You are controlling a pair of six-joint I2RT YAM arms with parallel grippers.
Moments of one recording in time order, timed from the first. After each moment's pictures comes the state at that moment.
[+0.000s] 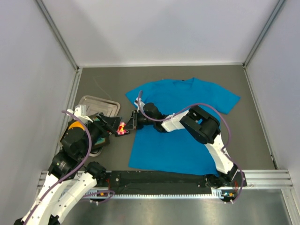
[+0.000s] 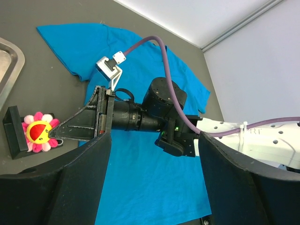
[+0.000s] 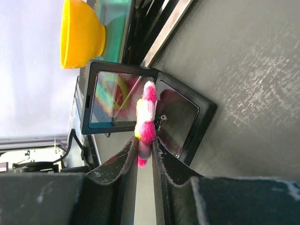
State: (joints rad) left arm -0.54 0.37 0.76 -0.53 -0.14 -0.77; right arm 0.90 2.22 1.25 0.61 -0.47 0.92
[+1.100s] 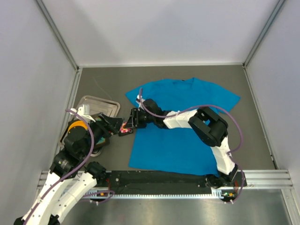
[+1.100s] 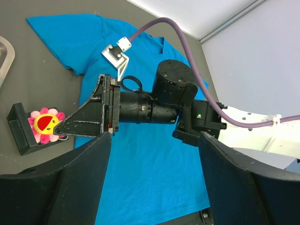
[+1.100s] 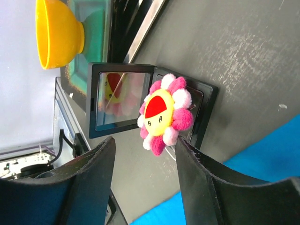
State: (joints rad) left arm -0.54 0.39 0.74 -0.52 -0.10 -0.77; right arm 0.90 2.11 1.28 0.30 -0.39 0.86
